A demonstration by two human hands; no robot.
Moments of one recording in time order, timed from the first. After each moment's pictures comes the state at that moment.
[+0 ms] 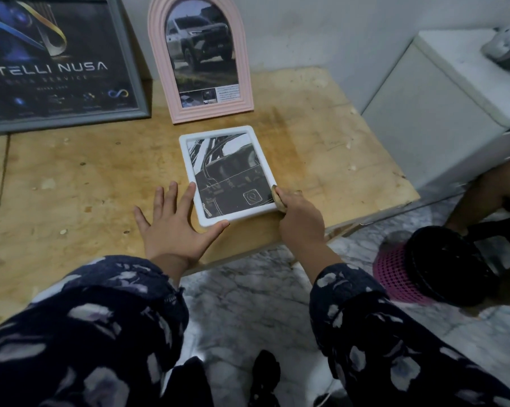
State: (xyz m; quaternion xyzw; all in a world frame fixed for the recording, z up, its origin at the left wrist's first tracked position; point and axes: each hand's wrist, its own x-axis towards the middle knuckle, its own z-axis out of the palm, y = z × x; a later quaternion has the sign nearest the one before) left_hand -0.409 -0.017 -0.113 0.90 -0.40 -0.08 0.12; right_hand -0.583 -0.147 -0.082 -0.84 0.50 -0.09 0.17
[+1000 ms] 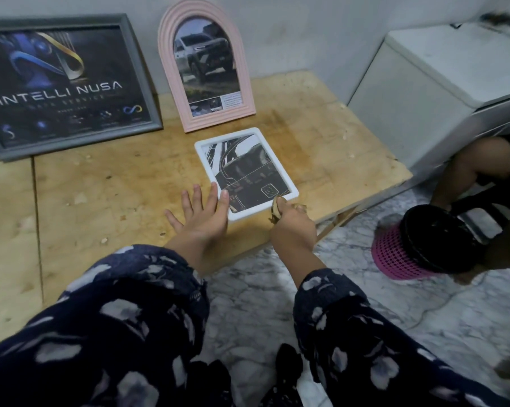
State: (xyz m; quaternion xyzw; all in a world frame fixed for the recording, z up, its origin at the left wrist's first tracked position) left_hand -0.380 -0.020 -0.092 0.84 -0.41 -0.33 0.13; right_hand -0.531 -0.074 -0.059 -0.72 0.66 0.06 0.21
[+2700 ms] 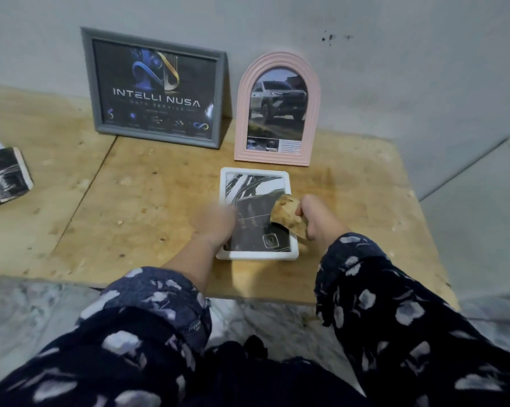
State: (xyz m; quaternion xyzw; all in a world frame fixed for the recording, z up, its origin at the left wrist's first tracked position) left_hand -0.393 -0.087 -0.065 0.89 -0.05 -0.28 0.37; right_hand -0.476 -0.241 -0.026 -0.52 0.60 0.00 0.60
